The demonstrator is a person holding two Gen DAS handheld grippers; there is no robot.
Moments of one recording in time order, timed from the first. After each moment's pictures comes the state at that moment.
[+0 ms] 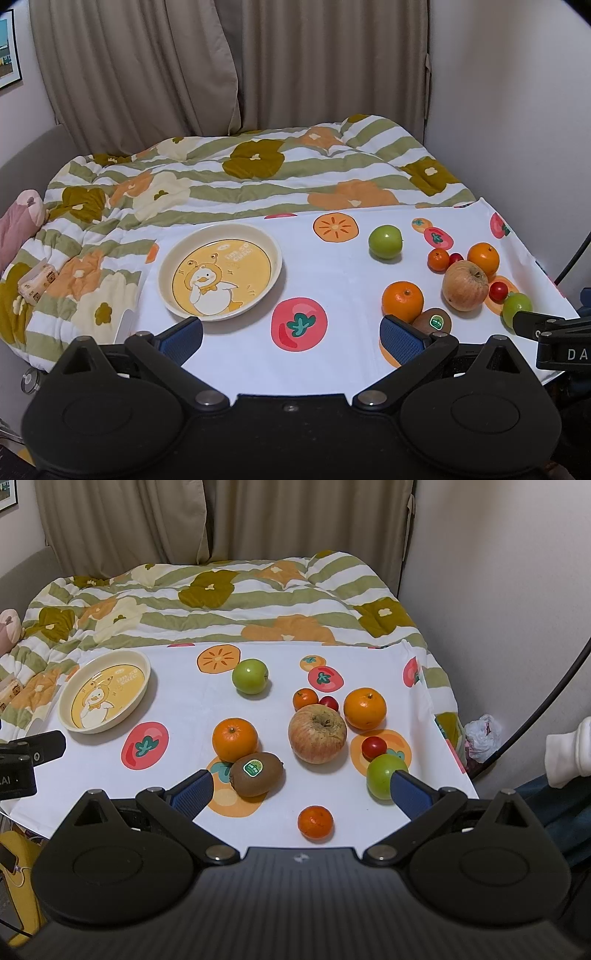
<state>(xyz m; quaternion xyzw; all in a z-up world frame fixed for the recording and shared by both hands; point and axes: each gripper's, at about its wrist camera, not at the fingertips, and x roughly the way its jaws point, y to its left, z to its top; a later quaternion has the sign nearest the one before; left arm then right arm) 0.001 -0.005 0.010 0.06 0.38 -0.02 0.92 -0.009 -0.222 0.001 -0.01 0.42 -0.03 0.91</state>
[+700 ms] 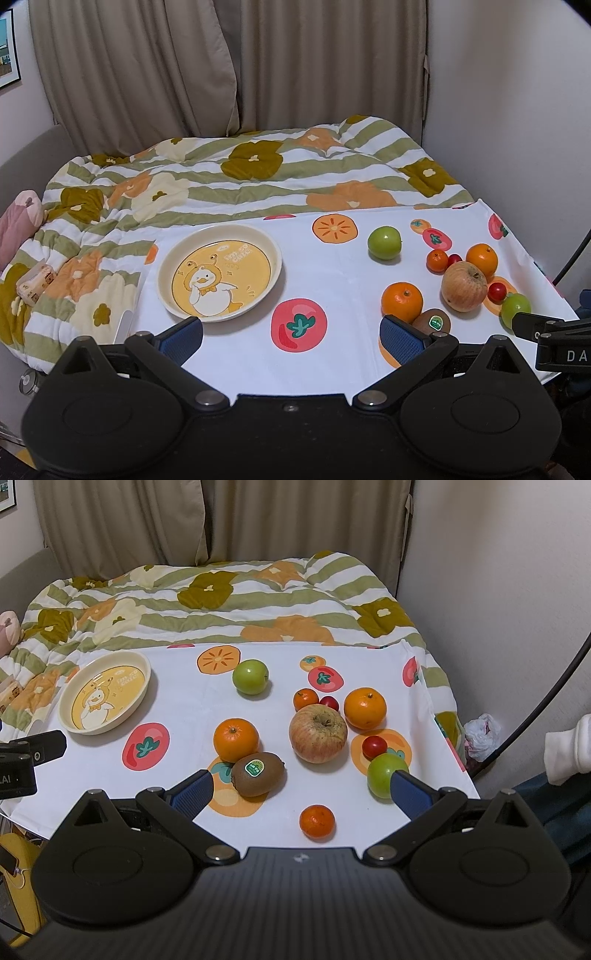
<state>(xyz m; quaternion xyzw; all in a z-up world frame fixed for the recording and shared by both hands) 0.001 -0.005 0.010 0.06 0.38 -0.03 0.92 -0.010 -0.222 0.001 -0.01 0.42 -0.03 0.91</state>
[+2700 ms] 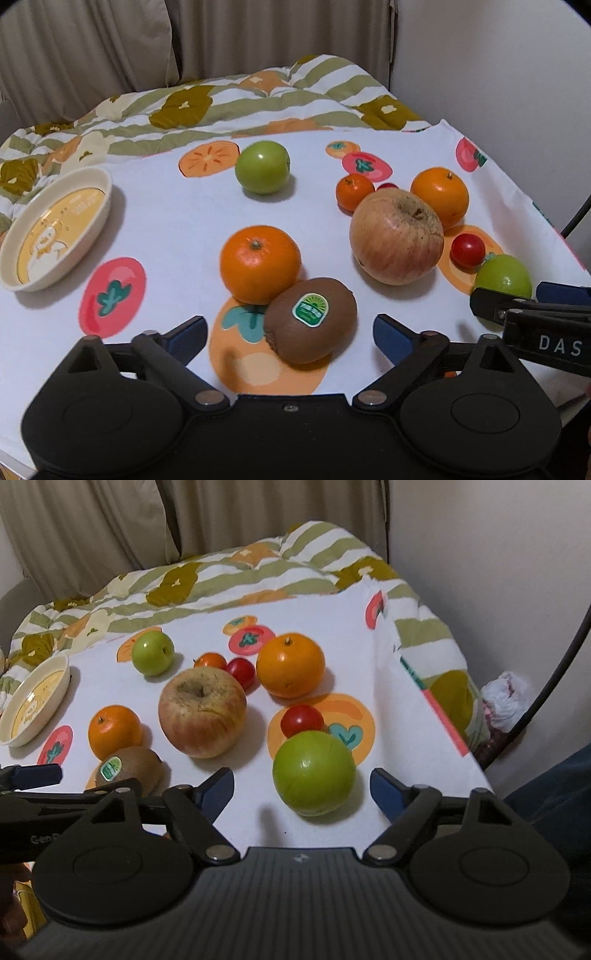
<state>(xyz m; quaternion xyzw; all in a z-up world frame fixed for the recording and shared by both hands) 0.074 -0.168 -0.136 0.05 0.45 -0.06 0.89 0.055 -0.353 -0.136 0.07 0.42 -0.01 0.90</state>
